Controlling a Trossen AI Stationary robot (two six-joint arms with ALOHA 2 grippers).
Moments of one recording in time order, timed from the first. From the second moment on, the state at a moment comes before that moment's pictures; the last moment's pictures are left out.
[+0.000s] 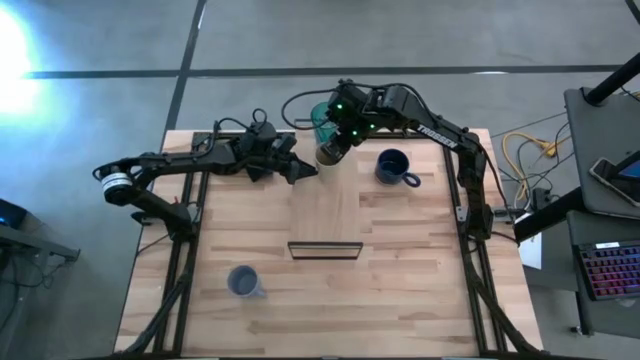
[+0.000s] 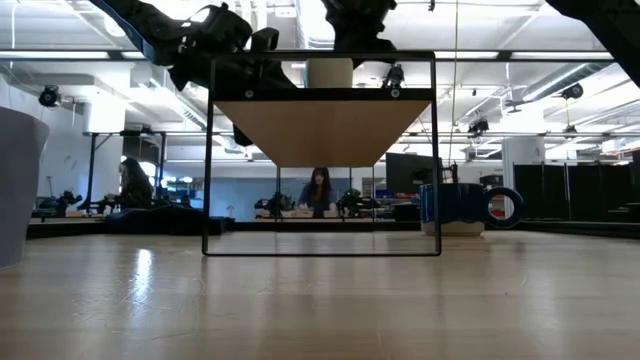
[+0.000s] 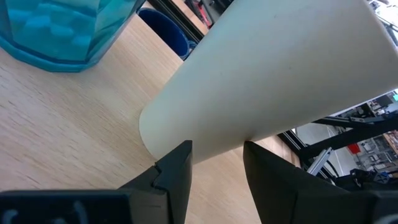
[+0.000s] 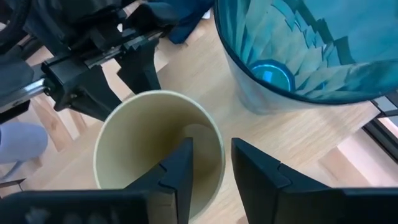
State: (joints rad) left arm 0.49 1.41 0.88 0.15 0.48 -0.57; right arm -0.35 2.01 2.35 -1.36 -0.03 0.34
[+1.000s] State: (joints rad) left arm 0.48 1.41 0.88 0.15 0.48 -0.57; right arm -0.34 1.84 2.32 -1.56 0.04 0.41
